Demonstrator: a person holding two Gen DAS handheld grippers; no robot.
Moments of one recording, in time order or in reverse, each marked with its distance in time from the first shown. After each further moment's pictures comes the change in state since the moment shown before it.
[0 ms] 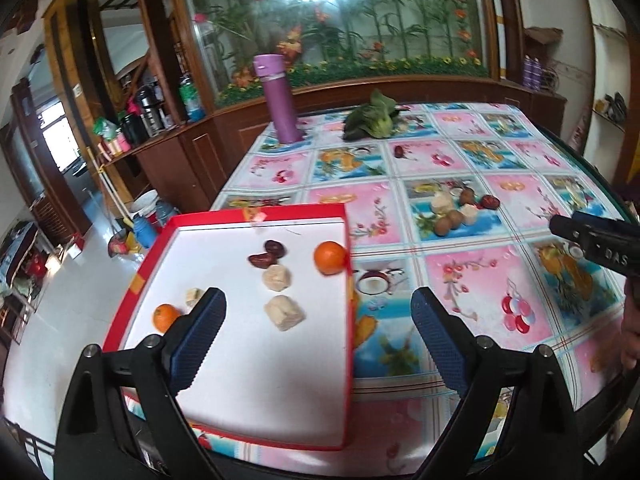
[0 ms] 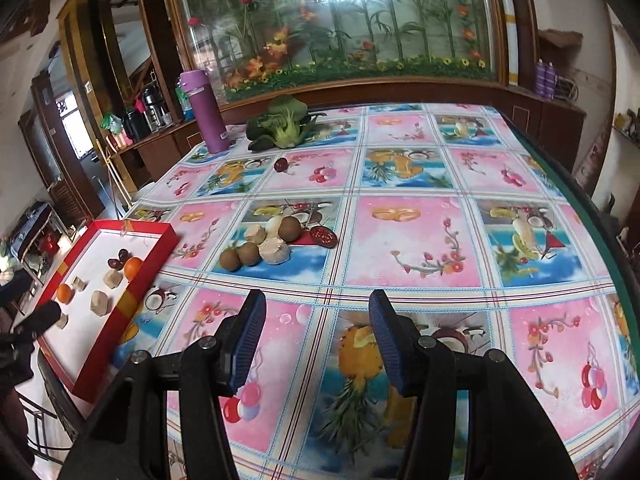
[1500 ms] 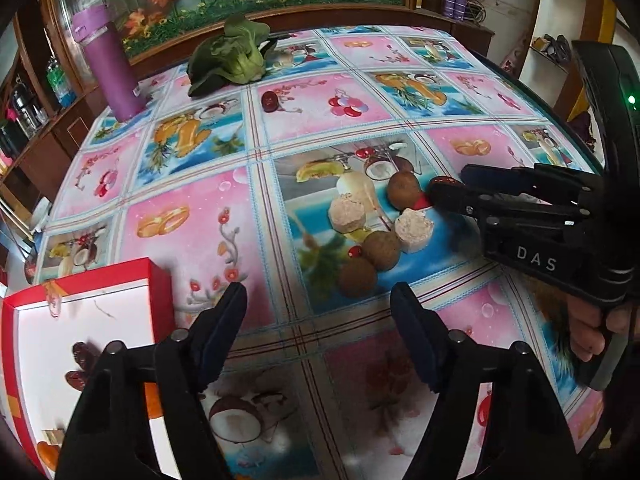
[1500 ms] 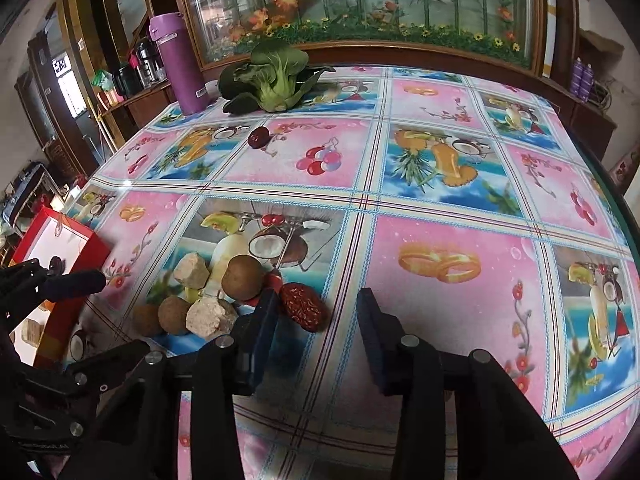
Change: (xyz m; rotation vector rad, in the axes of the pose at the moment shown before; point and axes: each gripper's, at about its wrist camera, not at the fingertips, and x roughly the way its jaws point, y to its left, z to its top) left arm 0.152 -0.081 0.062 0.166 0.249 -0.349; right arm 0.116 -0.007 0.050 -0.097 0.145 -0.006
